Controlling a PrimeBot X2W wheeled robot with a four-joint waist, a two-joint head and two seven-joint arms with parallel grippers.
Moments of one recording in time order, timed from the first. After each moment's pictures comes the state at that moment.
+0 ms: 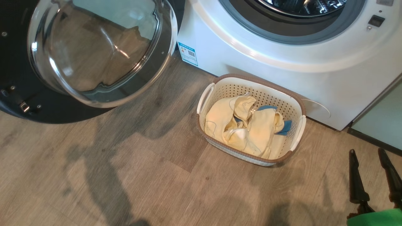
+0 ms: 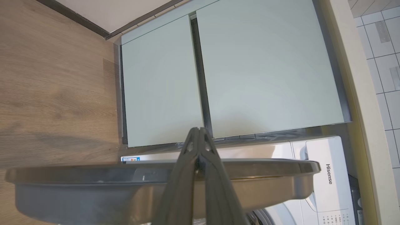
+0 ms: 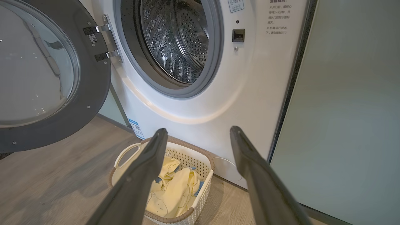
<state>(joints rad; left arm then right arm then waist) -0.76 0.61 0.30 0.77 -1.61 0.02 0.40 0.11 -0.06 -0.06 -0.03 0.08 0.13 -0.26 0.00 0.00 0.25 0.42</state>
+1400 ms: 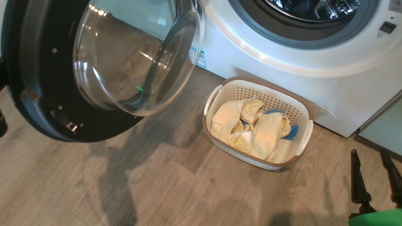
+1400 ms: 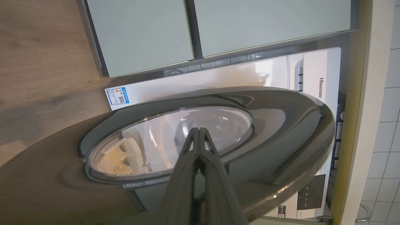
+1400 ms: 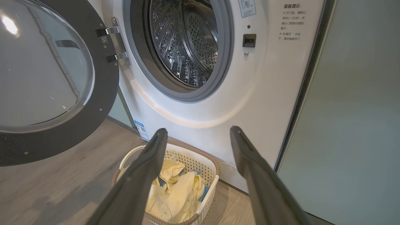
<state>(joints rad) -0.58 0.55 0.27 0.47 -1.71 0.07 0.69 0.11 -0.06 -0.07 -0.03 0.08 0.13 -0.26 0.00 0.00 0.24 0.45</state>
